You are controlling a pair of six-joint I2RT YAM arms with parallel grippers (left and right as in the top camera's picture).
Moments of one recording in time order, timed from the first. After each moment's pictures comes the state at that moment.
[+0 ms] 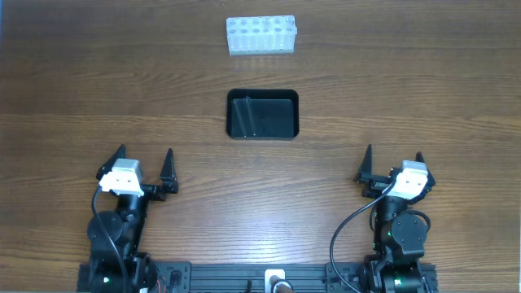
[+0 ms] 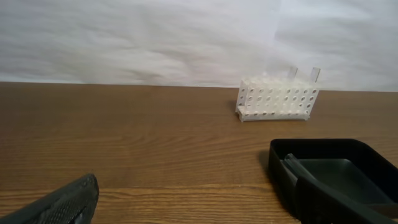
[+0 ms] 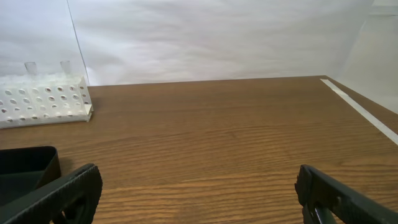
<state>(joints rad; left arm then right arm) -0.02 0.01 0.01 -0.07 0.07 -0.07 0.07 0.01 0.01 -0.05 0.25 0.00</state>
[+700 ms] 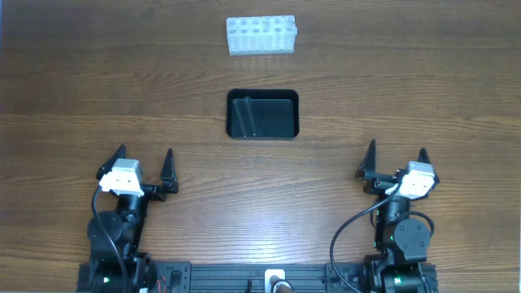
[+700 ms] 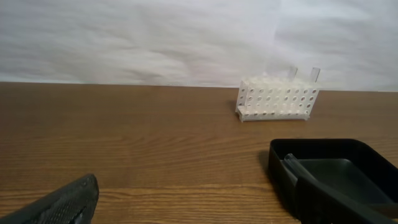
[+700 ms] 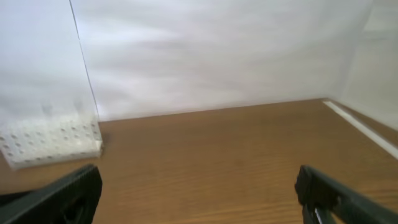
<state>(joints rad) -0.02 0.01 0.01 -0.07 0.08 -0.07 0.07 0.05 0.01 0.10 0.24 0.03</state>
